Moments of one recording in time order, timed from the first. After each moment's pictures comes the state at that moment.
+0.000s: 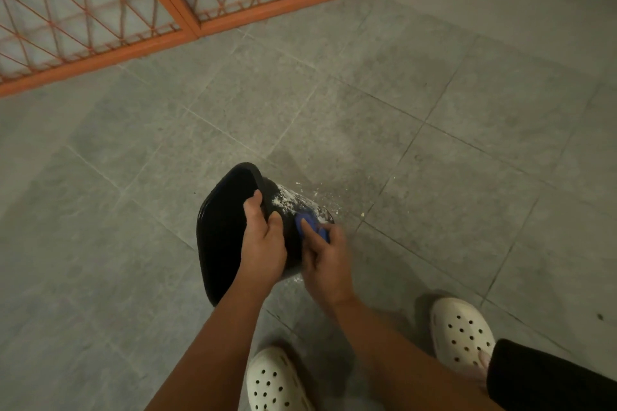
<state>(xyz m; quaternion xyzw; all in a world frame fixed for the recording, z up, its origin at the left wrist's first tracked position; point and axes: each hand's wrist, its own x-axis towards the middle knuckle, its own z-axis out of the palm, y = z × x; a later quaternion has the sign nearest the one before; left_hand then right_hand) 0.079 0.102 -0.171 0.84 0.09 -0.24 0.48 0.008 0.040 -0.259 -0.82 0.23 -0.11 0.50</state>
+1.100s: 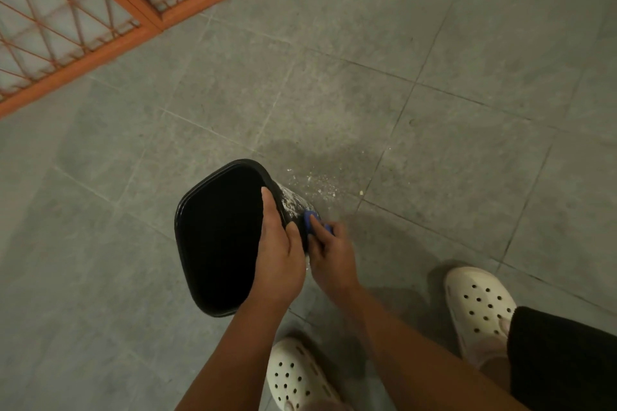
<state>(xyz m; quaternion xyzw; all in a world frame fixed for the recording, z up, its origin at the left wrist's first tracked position) 0.053 0.088 -0.197 0.89 -0.03 -0.26 0.36 -0.003 0.043 -0.309 -0.75 0.33 -0.07 0.57</state>
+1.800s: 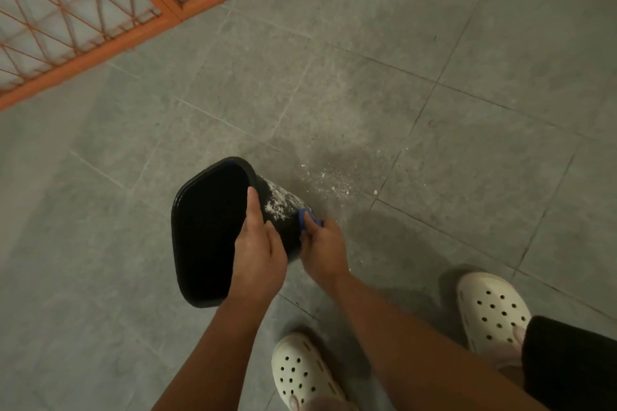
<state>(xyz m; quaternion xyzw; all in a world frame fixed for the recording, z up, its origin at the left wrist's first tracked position) 0.069 0.126 -0.183 0.94 -0.03 -0.20 0.27 0.022 0.063 -0.310 -0.81 0.30 0.06 0.51</state>
